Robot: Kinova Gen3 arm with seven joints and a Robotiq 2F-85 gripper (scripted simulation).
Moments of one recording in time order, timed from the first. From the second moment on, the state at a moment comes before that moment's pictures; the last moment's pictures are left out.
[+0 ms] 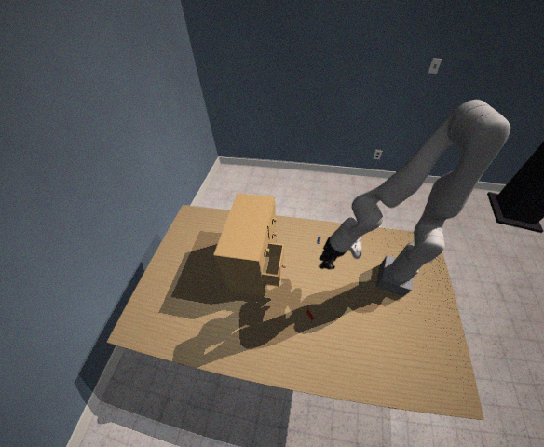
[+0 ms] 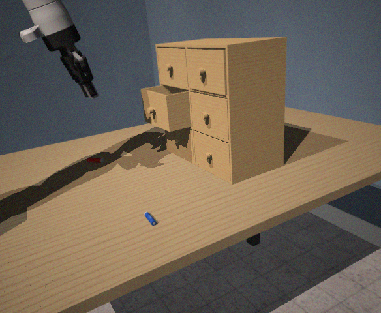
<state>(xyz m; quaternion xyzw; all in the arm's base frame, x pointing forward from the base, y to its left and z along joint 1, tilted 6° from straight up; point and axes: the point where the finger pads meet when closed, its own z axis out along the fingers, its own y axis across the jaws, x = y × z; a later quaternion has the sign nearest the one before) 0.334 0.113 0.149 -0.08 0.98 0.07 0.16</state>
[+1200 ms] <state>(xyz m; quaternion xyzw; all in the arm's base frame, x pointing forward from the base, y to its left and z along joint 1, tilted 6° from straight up) 0.306 0.101 0.186 -0.08 0.99 0.06 0.05</state>
